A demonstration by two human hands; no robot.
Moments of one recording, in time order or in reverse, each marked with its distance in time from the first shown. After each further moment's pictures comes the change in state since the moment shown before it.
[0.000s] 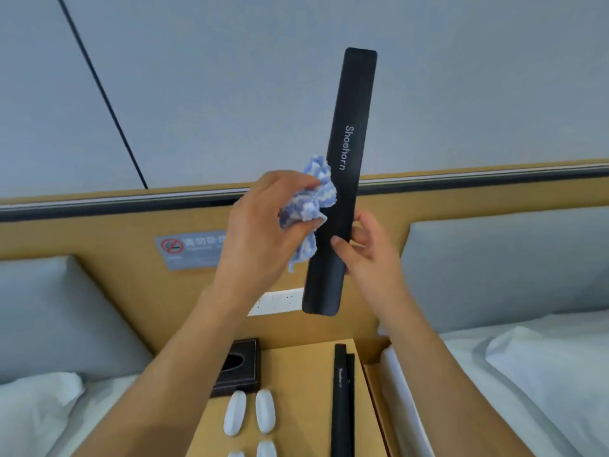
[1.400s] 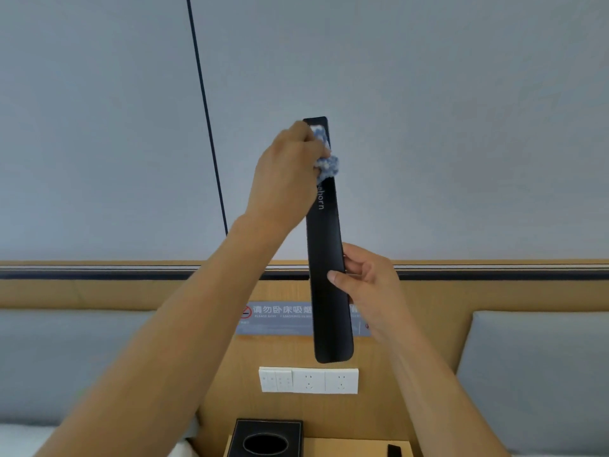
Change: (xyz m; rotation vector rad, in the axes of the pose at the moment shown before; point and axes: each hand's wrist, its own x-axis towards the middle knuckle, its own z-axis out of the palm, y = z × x) left_hand 0.129 0.030 -0.109 0.537 0.178 0.270; right_hand 0.045 -0.076 0.070 0.090 -0.223 -0.125
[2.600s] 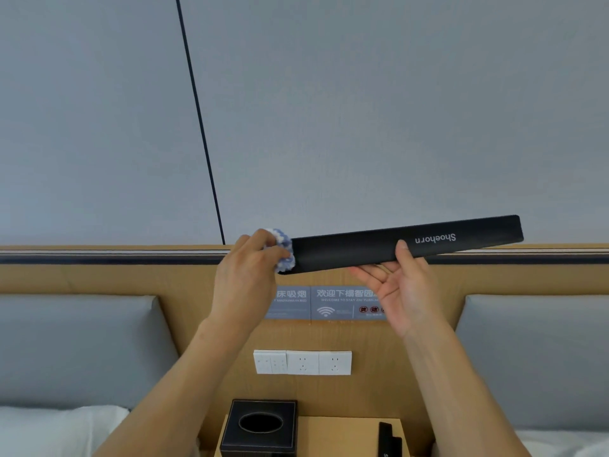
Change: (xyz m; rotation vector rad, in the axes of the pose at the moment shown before) left_hand -0.143 -0.021 0.021 0.118 -0.221 -0.201; right_hand -0.012 0.023 -0.033 0.875 0.337 0.204
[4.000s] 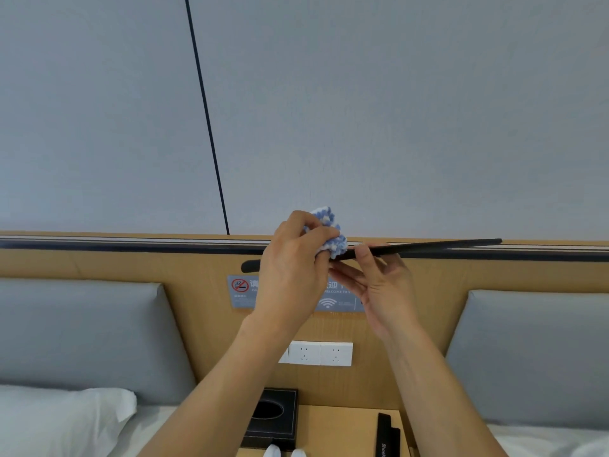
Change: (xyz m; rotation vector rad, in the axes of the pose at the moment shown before) left_hand 0.003 0.063 -0.002 -0.324 0.143 -0.033; right_hand -0.012 0.027 0.008 -0.255 -0.108 -0.078
